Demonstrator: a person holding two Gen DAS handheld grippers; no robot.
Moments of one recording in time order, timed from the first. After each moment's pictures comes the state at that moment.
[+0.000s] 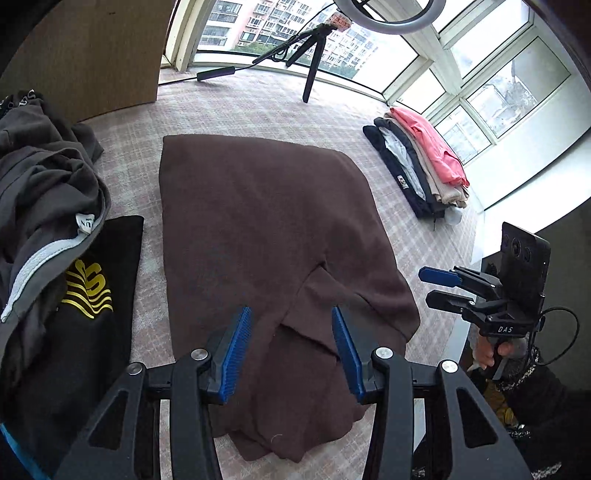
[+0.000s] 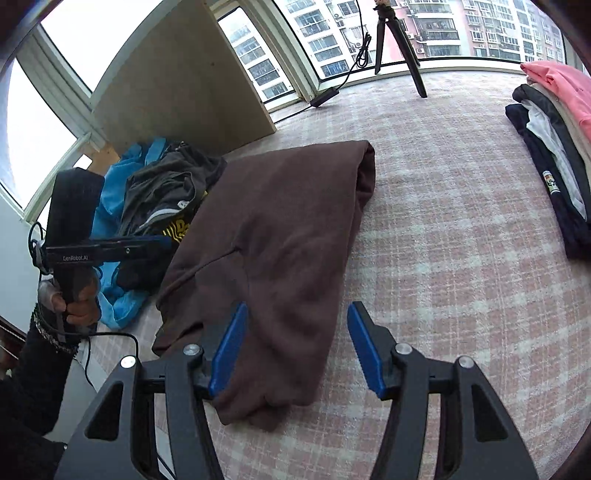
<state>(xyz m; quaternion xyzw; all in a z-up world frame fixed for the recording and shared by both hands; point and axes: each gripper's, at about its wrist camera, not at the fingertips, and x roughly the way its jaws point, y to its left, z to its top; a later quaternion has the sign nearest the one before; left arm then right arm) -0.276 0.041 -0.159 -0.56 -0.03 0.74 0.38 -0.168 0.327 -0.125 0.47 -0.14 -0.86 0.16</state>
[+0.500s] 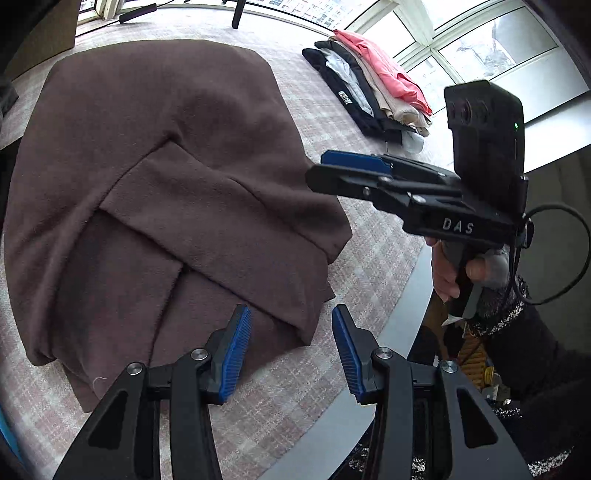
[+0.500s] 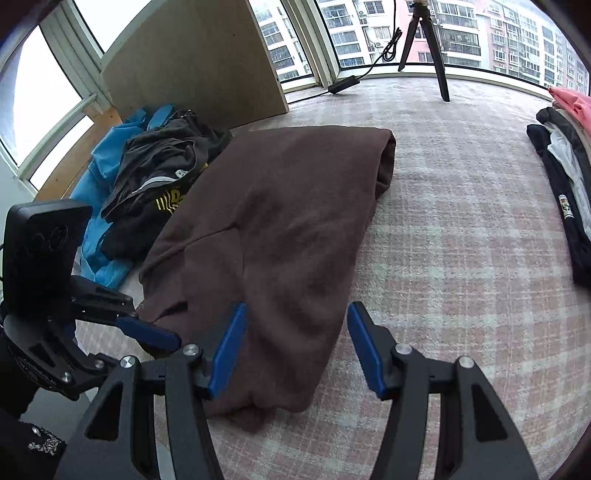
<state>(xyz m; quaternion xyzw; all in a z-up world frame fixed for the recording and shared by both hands) -0.190 0.114 -0.186 -0.61 -0.03 0.66 0.43 -0.196 0.323 -0.133 0.48 -0.10 -0.85 0.17</state>
